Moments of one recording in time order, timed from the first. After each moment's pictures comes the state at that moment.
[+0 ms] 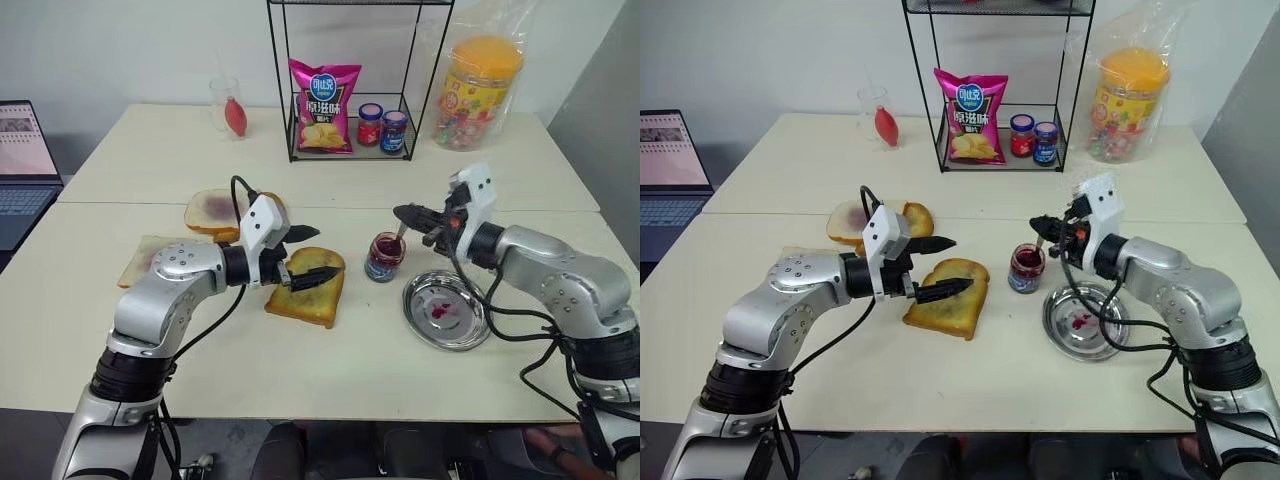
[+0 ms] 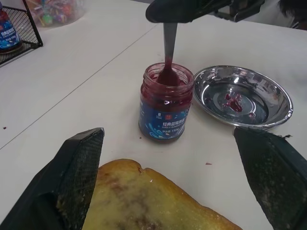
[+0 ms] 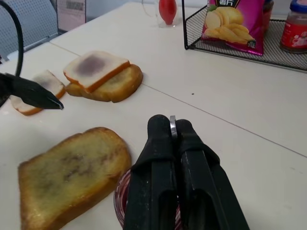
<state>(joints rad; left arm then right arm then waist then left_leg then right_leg) -0.48 0.61 -0.07 -0.23 -0.44 0.62 -0.93 -0.58 -0.65 0.13 -0.24 0.73 0.75 0.35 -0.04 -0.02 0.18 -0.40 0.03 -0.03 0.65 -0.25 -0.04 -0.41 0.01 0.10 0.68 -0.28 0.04</state>
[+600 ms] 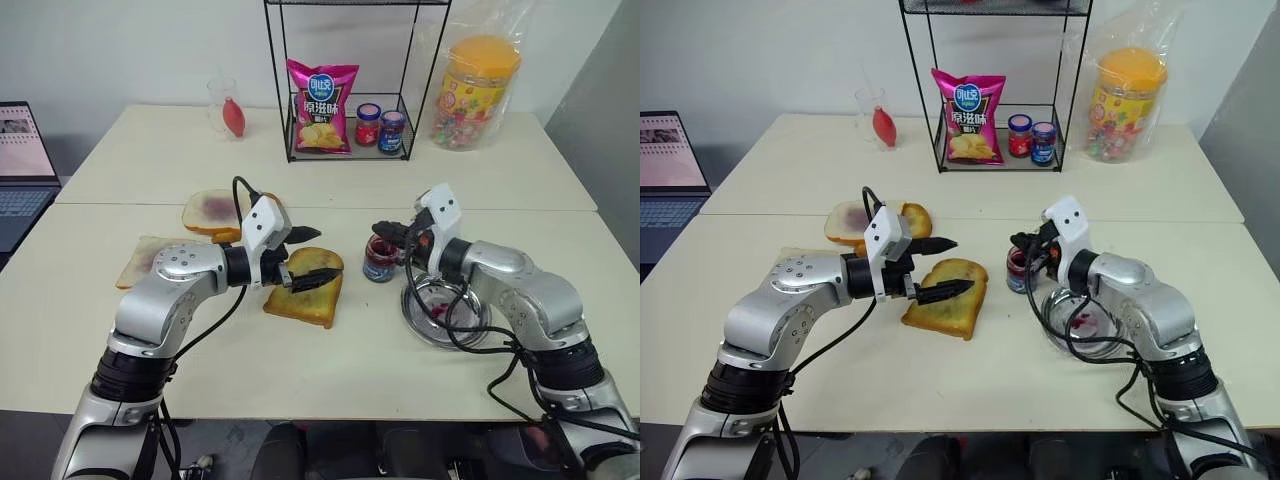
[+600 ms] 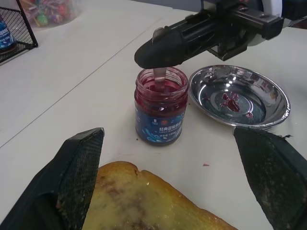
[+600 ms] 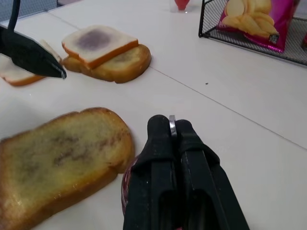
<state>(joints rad) -0.48 0.61 -0.07 -0.23 -0.44 0.61 -0.93 -0.54 -0.44 0.08 -0.23 0.58 0.83 0.38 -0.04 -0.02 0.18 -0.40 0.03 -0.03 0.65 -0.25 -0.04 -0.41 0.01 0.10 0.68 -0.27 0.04</state>
